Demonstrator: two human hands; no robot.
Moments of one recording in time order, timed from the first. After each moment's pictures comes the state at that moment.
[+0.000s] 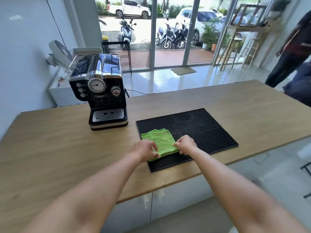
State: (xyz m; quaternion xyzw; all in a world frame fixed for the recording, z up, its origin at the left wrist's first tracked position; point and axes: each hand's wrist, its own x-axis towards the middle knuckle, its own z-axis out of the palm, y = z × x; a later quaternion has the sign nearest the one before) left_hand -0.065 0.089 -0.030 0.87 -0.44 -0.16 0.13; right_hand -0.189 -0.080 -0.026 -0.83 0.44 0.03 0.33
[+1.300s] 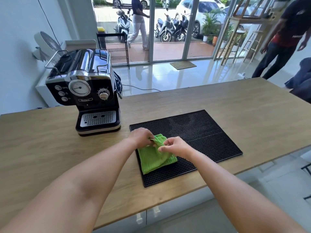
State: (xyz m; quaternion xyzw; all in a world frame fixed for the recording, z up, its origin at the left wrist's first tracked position) left_hand 0.004 0.013 -0.022 0.85 -0.50 -0.15 0.07; right_hand -0.161 -0.106 -0.026 -0.81 0.29 0.04 0.50
